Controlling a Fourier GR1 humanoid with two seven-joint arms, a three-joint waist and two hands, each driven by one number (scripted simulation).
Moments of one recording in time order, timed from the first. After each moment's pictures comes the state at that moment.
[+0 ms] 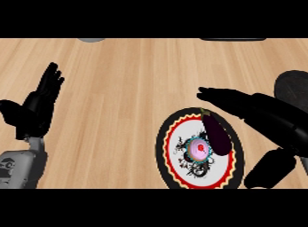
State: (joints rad) left arm -0.23 0.22 0.05 -1.48 0.04 0.10 0.09; right arm -0.42 -0.55 0.28 -1.94 0.11 0.62 0.40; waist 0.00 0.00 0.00
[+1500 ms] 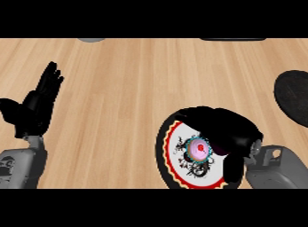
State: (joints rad) left arm -0.24 0.20 0.10 -1.46 0.01 0.06 0.08; right arm -0.39 -0.34 0.43 -1.76 0.64 0.81 0.26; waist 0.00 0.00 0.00
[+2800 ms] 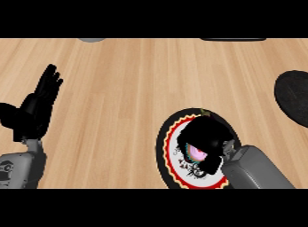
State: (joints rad) left arm -0.22 0.18 0.12 -1.49 0.00 0.03 0.09; right arm -0.38 -0.25 0.51 -1.51 0.95 0.73 -0.03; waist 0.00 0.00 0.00
